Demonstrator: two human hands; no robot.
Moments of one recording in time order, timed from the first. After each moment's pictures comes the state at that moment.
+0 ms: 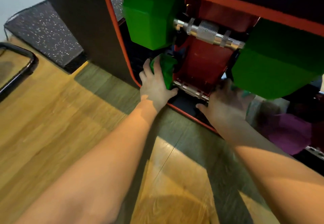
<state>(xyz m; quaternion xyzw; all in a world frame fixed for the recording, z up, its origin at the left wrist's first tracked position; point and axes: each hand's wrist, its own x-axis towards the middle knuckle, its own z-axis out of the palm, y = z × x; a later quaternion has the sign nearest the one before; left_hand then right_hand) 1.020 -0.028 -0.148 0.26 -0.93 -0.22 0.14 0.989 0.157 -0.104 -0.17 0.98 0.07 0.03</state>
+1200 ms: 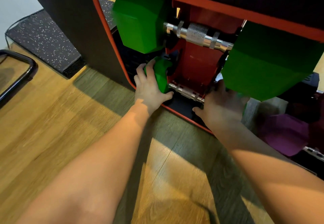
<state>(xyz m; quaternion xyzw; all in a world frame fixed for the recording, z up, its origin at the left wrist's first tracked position) 1.023 -0.035 -0.151 0.24 -0.92 -0.25 0.16 0.969 0.162 -0.130 -0.18 0.98 0.00 0.09</state>
